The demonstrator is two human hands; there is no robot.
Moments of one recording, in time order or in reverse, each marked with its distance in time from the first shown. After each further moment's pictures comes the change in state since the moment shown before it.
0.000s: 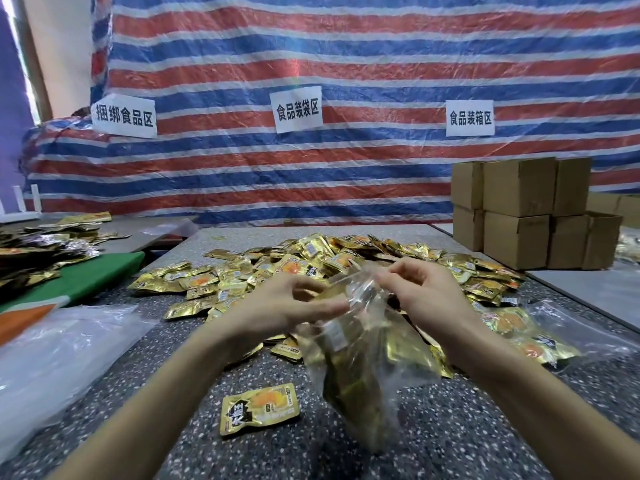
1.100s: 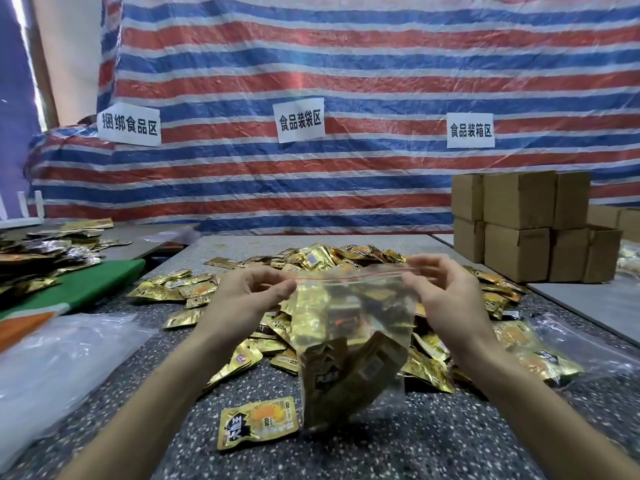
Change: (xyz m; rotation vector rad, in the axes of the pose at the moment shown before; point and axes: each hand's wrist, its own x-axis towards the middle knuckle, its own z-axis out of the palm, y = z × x) left_hand -0.001 -0.023 -0.021 -0.185 0.422 0.194; right_hand 0.007 0.004 -0.014 0.084 0.203 -0.089
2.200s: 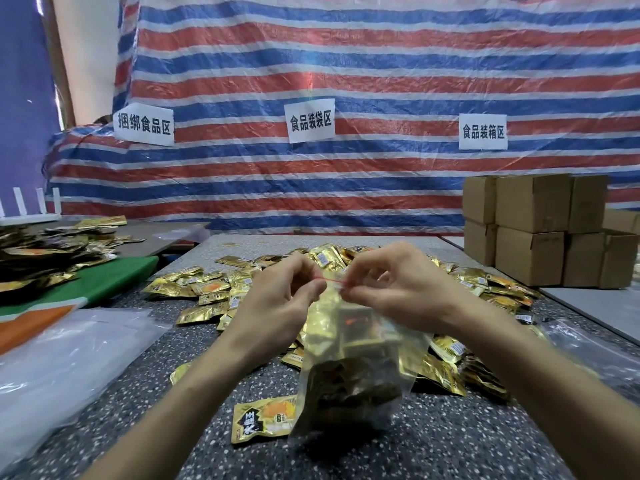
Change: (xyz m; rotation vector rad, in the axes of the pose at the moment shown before) left_hand -0.016 0.024 0.018 0.256 -0.029 0.280; right_hand 0.003 -0.062 0.032 -0.504 -0.628 -0.378
